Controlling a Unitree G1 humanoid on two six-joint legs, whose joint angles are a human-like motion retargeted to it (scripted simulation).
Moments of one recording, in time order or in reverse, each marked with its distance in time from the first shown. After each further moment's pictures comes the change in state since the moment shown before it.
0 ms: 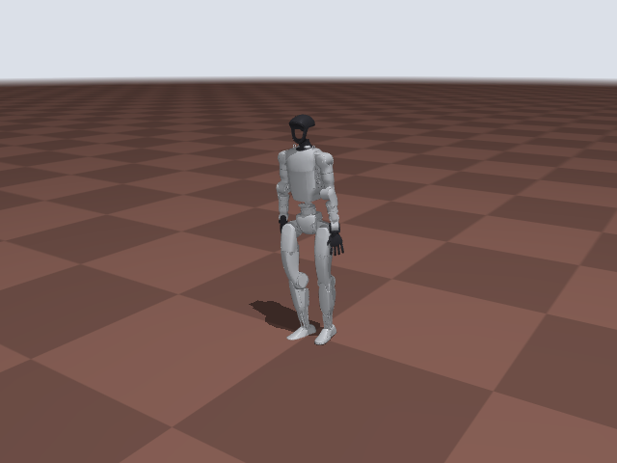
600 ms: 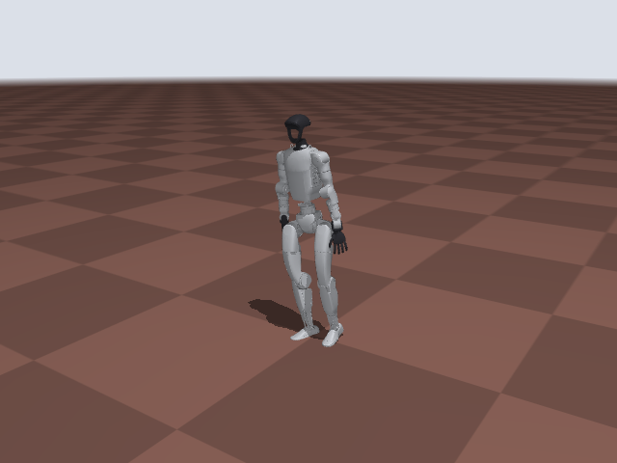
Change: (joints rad) left arm 0.044 0.042 0.071 -0.006 -0.010 -0.045 0.062; right arm -0.042 0.000 0.036 0.067 -0.009 -0.005 0.000; waist -0.051 -0.021 0.004; left_leg -0.160 0.036 0.014 0.265 0.055 -0.122; right_leg -0.010 -0.006 0.019 -0.025 -0.039 -0.056
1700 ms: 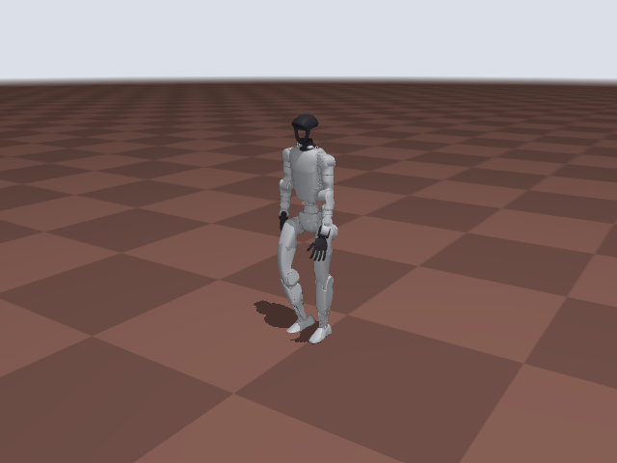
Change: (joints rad) left arm -0.269 0.037 -0.060 -0.144 -0.158 -0.079 -0.092; right arm -0.023 -0.014 0.028 -0.123 0.037 -0.028 0.008; waist 0.074 0.002 0.092; left_leg 0.127 -0.013 0.028 -0.267 -0.055 0.156; right_leg -0.135 -0.102 -0.035 0.426 0.084 0.119
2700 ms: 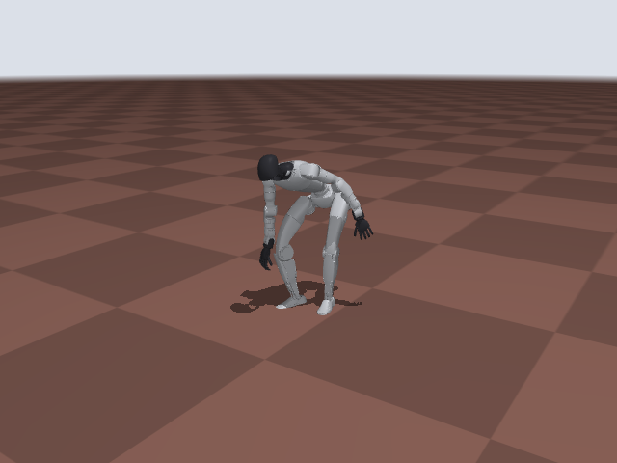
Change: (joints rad) left arm -0.009 0.143 -0.037 -0.438 0.017 -0.027 -0.005; right arm -0.965 -0.333 0.242 -0.103 0.034 -0.023 -0.335; waist -0.051 0.257 0.462; left_leg -1.074 -0.183 0.052 0.480 0.010 0.024; right_leg -1.039 -0.435 -0.034 0.383 -0.192 -0.042
